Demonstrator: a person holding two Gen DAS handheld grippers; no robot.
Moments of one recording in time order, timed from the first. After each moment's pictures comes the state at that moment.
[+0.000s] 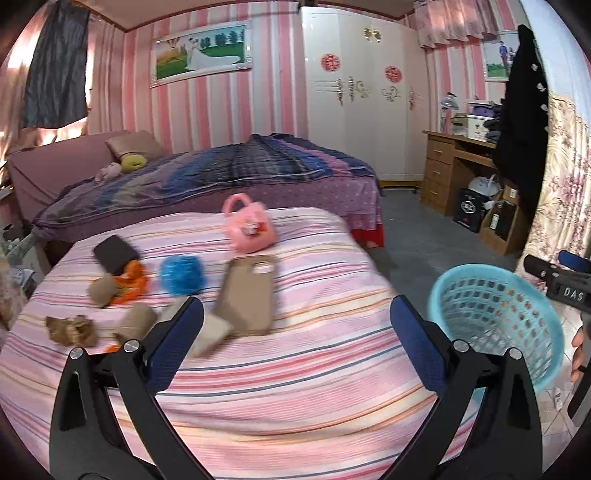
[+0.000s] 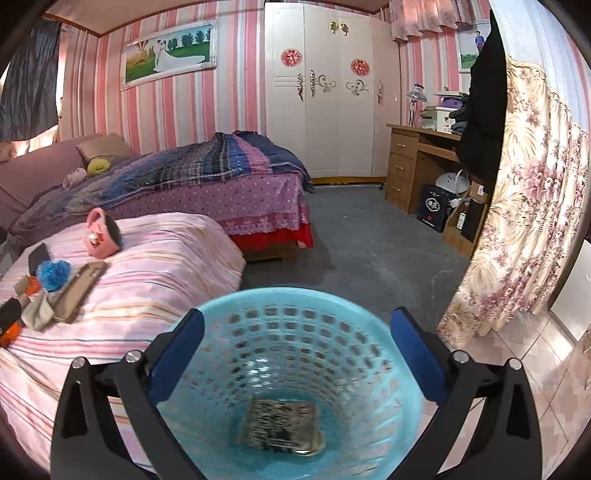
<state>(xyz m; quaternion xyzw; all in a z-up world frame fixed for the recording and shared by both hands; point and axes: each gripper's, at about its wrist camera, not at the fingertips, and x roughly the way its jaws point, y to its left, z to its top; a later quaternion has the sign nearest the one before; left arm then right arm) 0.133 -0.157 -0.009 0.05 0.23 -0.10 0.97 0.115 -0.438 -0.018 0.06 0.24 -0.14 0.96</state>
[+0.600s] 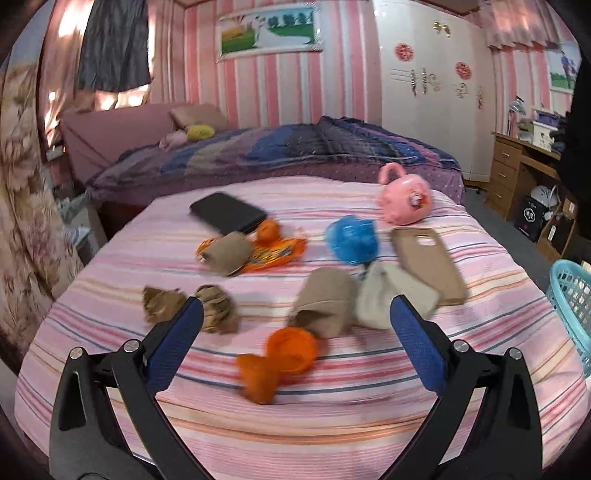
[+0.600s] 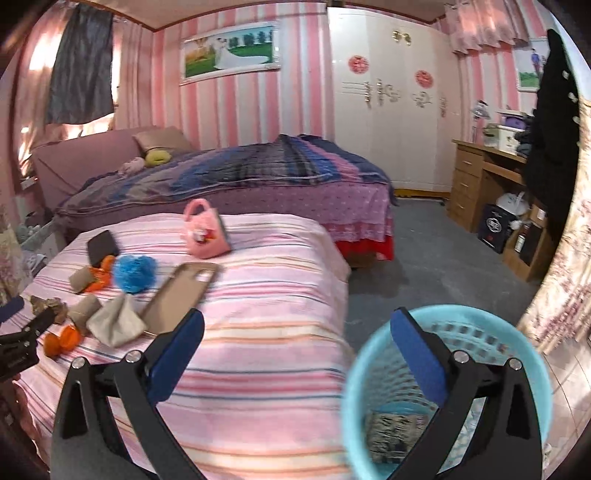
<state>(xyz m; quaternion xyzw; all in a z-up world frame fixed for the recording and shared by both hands) 0.173 0.019 -0.040 0.01 0.26 0.01 0.96 0.165 -0.291 -0.018 0.03 0.23 -0.04 0.97</state>
